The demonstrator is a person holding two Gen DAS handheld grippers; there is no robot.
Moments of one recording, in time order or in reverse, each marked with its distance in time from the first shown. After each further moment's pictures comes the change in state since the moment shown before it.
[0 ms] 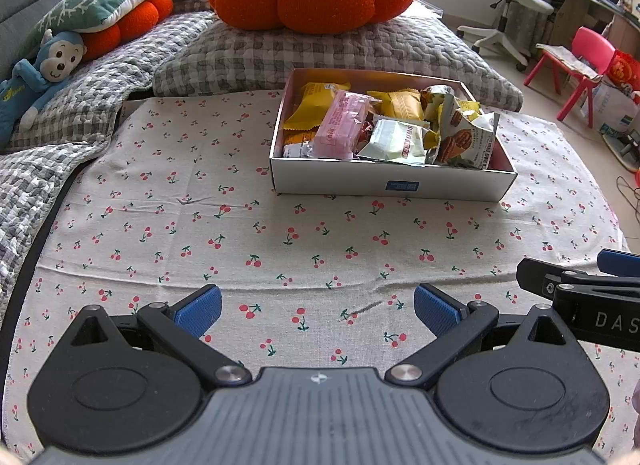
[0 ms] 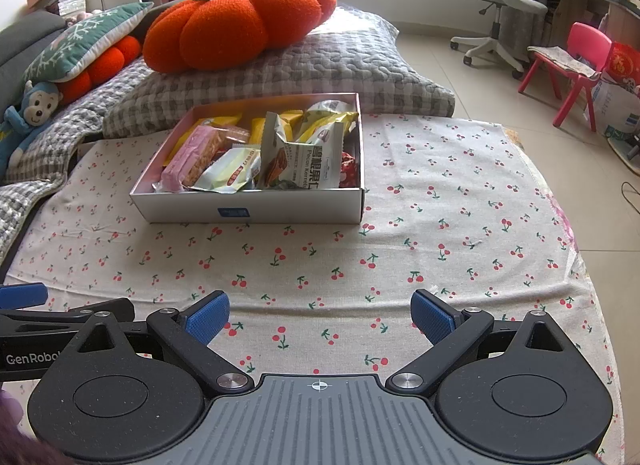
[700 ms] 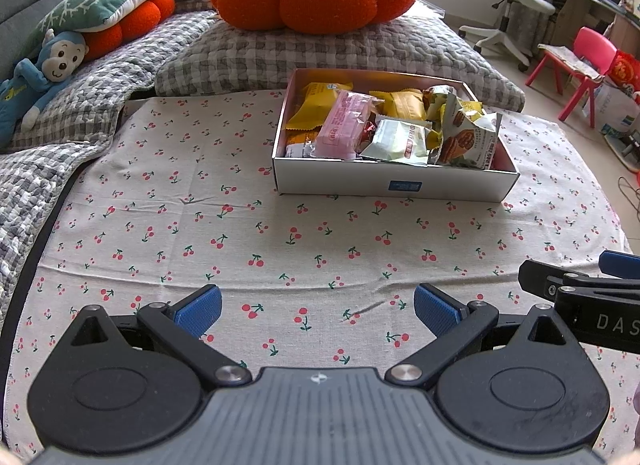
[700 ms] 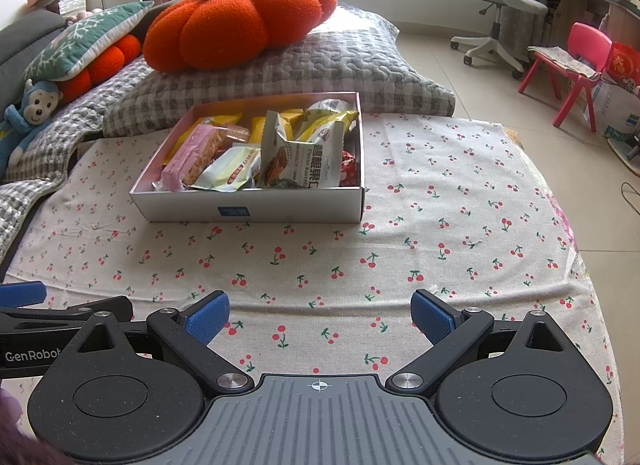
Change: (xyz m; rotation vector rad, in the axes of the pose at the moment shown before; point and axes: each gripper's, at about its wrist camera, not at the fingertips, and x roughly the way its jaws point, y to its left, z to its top) left arm 0.000 0.002 0.000 0.000 0.001 0.002; right arm 0.000 0.001 0.000 -0.001 0.001 0.000
